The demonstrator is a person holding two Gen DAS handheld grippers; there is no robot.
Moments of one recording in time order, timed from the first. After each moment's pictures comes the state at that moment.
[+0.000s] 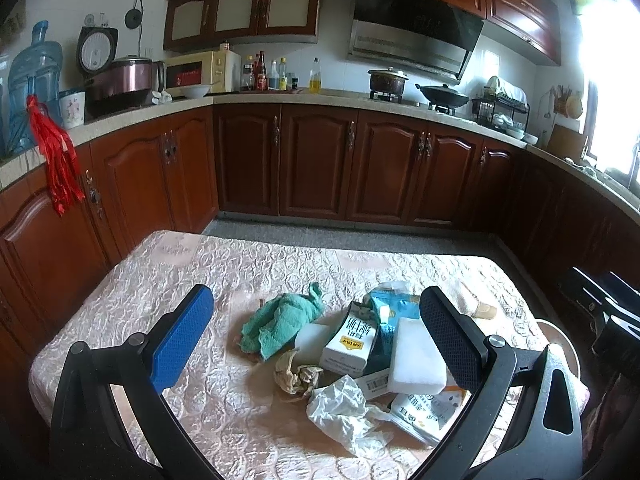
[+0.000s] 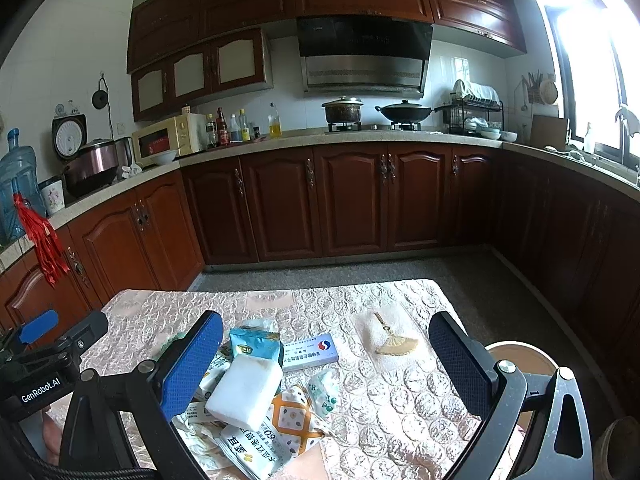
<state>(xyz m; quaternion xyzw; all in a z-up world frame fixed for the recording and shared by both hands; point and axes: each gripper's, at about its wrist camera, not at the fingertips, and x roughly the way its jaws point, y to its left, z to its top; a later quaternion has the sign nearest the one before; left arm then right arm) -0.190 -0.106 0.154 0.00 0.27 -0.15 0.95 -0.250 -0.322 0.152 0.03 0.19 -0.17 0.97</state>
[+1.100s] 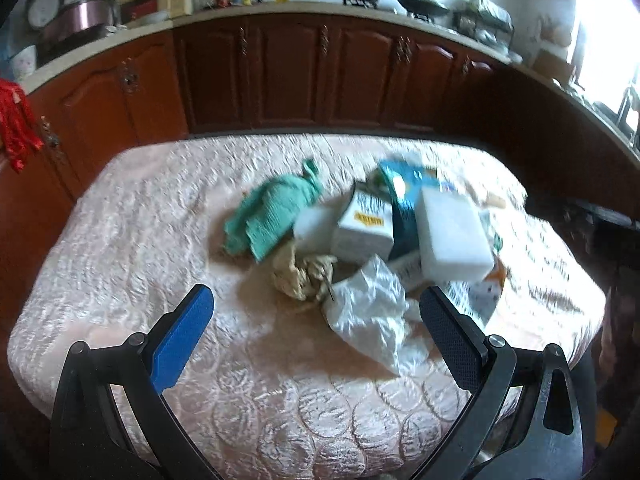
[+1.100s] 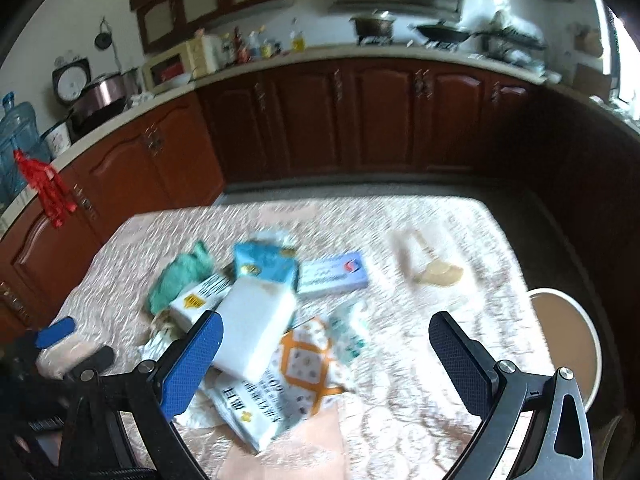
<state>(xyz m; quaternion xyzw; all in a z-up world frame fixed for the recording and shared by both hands) -0.179 -0.104 0.072 0.06 0.42 -0.21 0.88 -0.181 -0.337 0.083 0.06 0.35 -0.08 0.93</state>
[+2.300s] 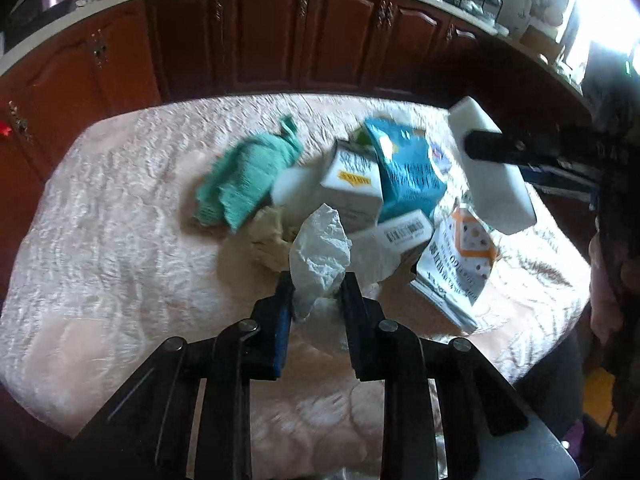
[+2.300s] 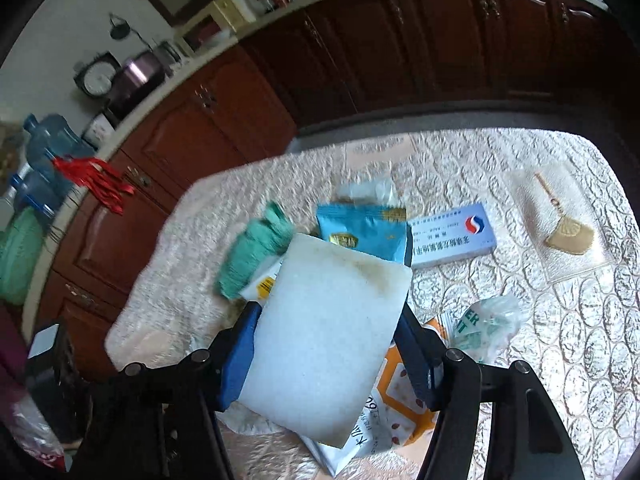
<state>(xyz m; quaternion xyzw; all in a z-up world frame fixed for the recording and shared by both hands) -0.170 -0.099 0.062 0.06 0.46 -0.25 0.85 -0.122 -0.333 0.063 0.17 0.42 0.06 0.89</state>
